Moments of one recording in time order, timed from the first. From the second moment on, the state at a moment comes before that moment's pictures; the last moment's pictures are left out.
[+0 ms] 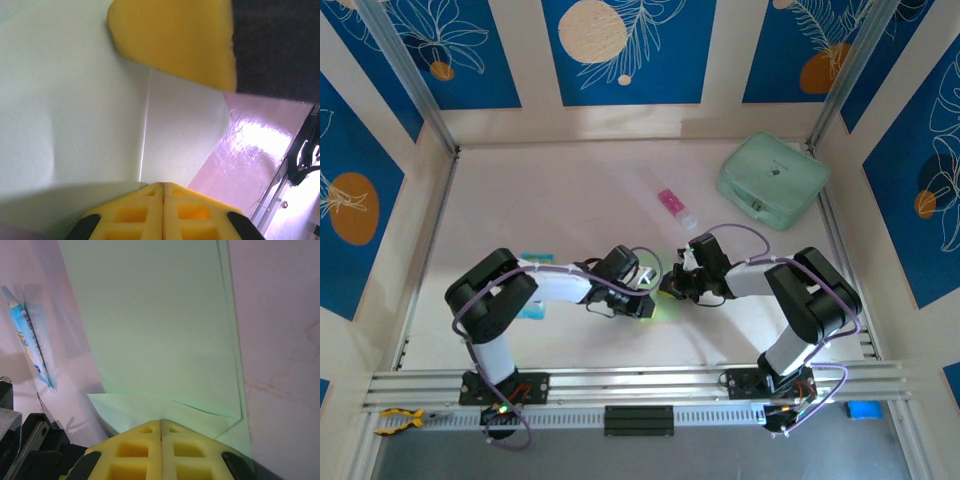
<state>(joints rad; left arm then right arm) -0.86 1.77 0.81 -0.06 0.57 -0.61 0.51 1.63 0.54 0.14 -0.59 0.90</state>
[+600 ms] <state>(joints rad) -0.88 1.64 0.74 -0.21 0.52 -0.58 0.51 1.63 0.54 0.14 -0.59 0.89</state>
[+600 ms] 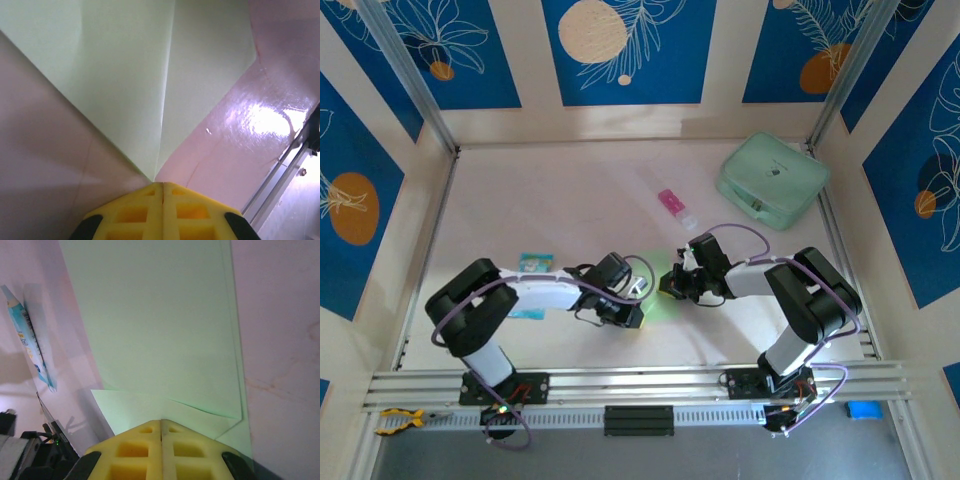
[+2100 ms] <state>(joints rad) -0.87 1.80 0.85 -0.03 0.50 -0.59 0.53 1.60 0.57 0.06 -0.59 0.86</state>
